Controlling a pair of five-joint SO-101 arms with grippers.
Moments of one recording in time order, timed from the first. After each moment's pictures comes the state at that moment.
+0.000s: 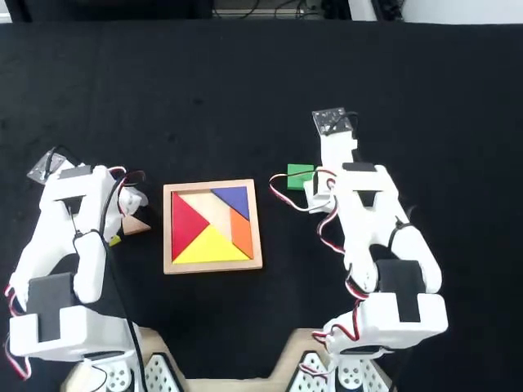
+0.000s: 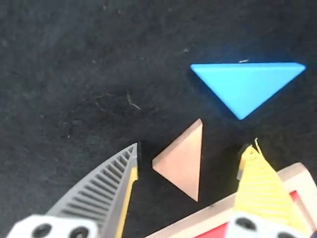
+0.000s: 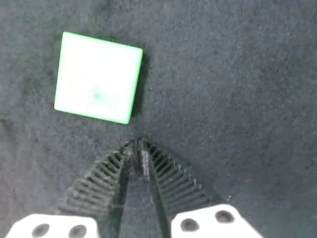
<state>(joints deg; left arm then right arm) -16.0 -0.6 37.8 57.7 46.2 0.1 3.6 37.9 41.6 10.8</state>
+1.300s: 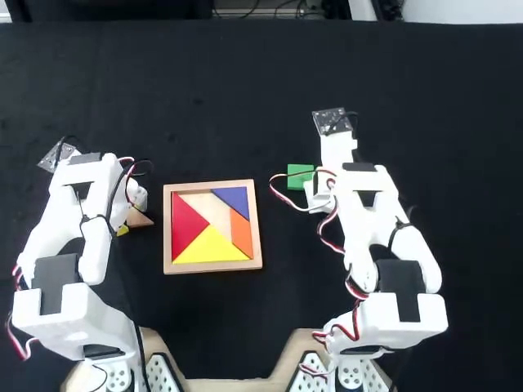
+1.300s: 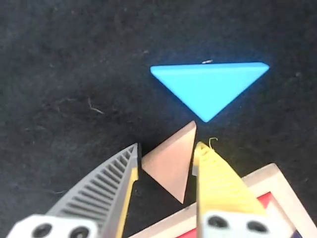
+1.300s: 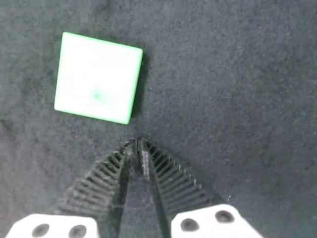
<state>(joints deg) -14.2 7.7 30.3 59.6 46.5 0.1 3.6 37.9 41.6 10.8</state>
